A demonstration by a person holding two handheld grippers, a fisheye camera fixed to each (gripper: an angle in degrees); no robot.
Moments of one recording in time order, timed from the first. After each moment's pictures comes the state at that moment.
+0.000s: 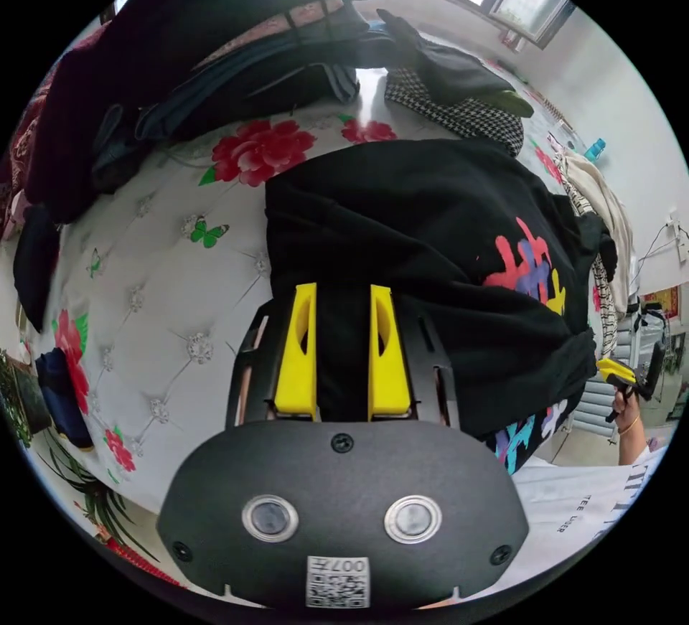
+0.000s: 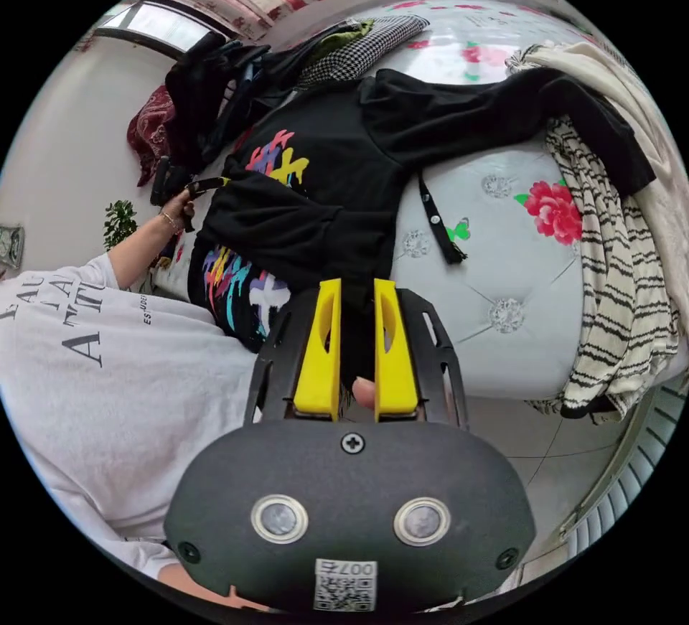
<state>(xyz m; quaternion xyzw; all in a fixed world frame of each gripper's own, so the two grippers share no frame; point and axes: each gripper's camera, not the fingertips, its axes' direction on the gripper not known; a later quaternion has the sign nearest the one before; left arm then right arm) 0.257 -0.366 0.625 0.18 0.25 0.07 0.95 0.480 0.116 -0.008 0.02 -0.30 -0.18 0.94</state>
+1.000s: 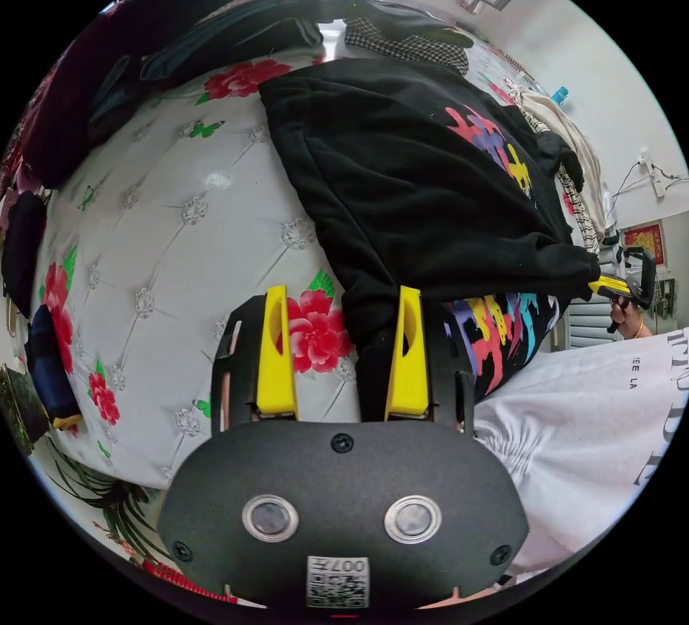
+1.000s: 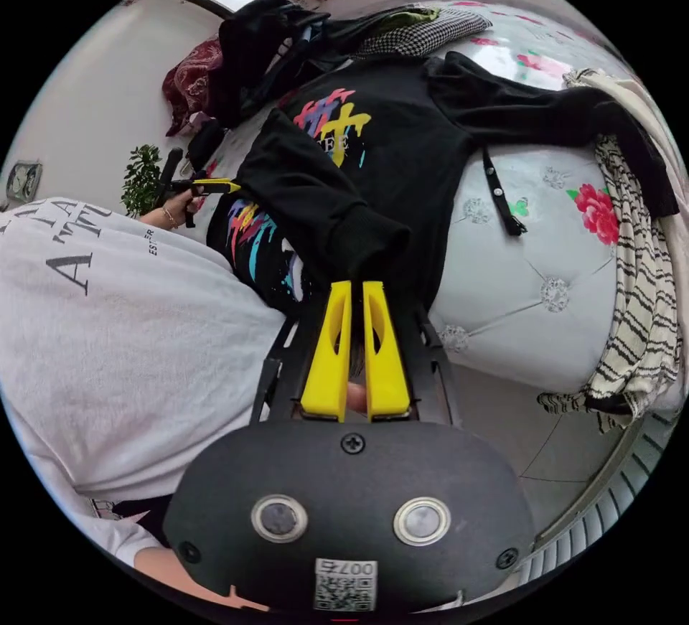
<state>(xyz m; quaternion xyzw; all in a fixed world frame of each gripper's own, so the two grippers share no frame) 0.114 -0.210 0.756 0.14 0.27 0.16 0.94 0.411 0.254 0.042 0.02 -0.30 -0.27 0.91</state>
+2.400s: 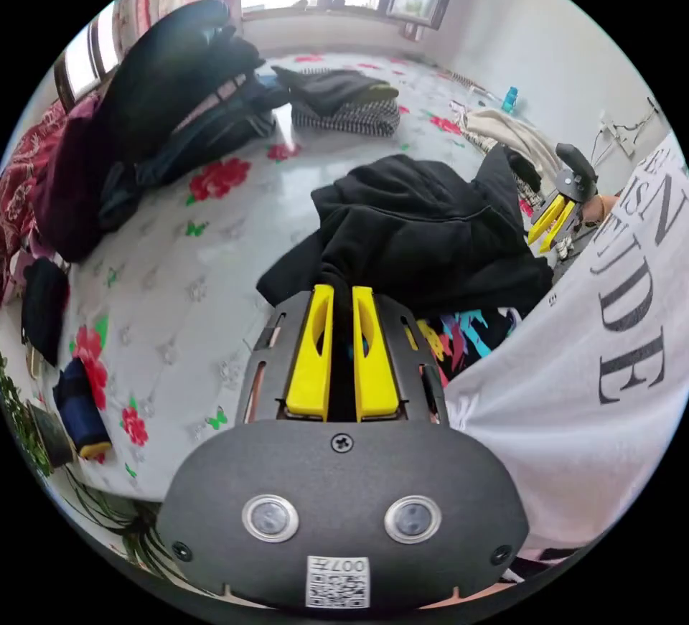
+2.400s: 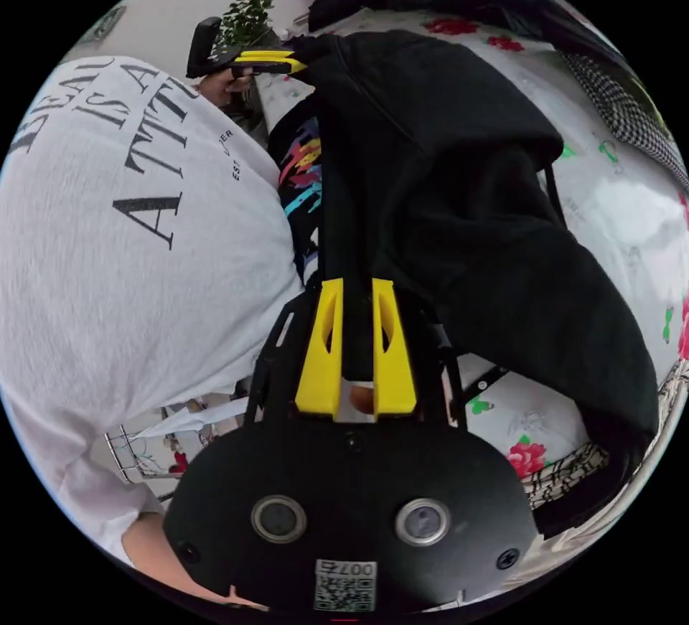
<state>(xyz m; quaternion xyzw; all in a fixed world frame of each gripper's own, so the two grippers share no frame) 0.056 -0.130 0.620 0.24 0.25 0.19 0.92 0.223 0.192 0.125 -0.18 -0.26 -0.60 0.74</state>
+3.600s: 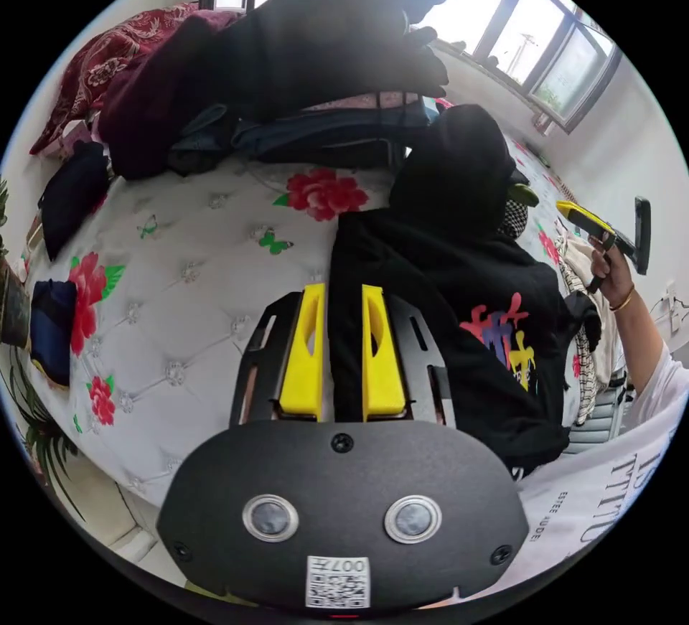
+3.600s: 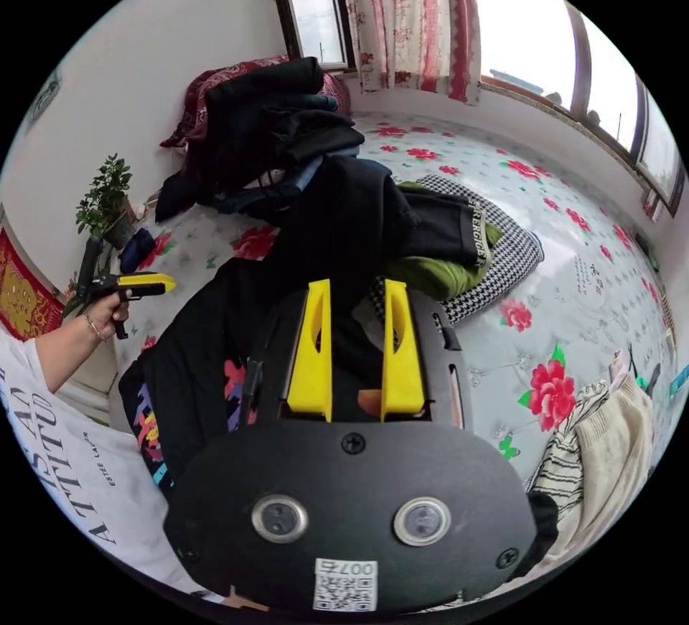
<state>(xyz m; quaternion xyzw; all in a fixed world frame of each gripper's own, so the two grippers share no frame) -0.023 -0.278 0.643 0.25 0.27 -0.06 0.93 0.181 -0.090 -0.032 0.24 -0.21 -0.39 0.87</state>
